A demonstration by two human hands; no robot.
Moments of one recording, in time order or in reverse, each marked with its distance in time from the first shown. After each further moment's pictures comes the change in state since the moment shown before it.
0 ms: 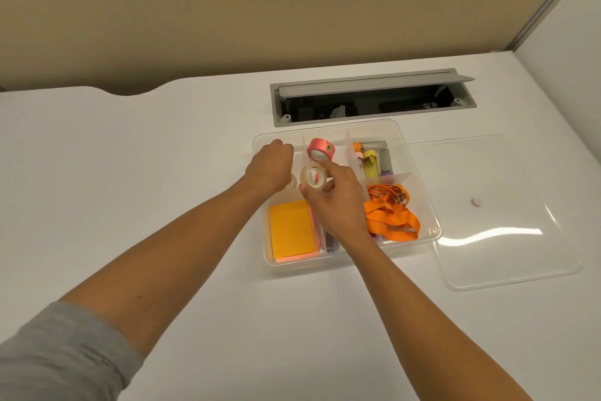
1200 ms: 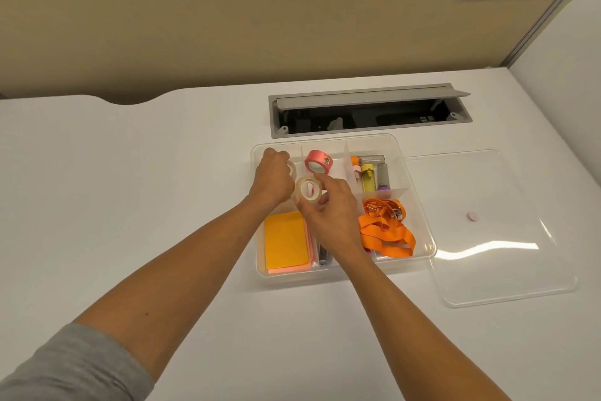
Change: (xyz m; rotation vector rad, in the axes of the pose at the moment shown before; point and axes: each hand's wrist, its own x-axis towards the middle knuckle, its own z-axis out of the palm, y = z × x) left_hand 0.003 0.013 0.009 -0.375 0.100 -0.194; right_hand 0.000 -0.003 -0.002 0.008 -0.007 -0.008
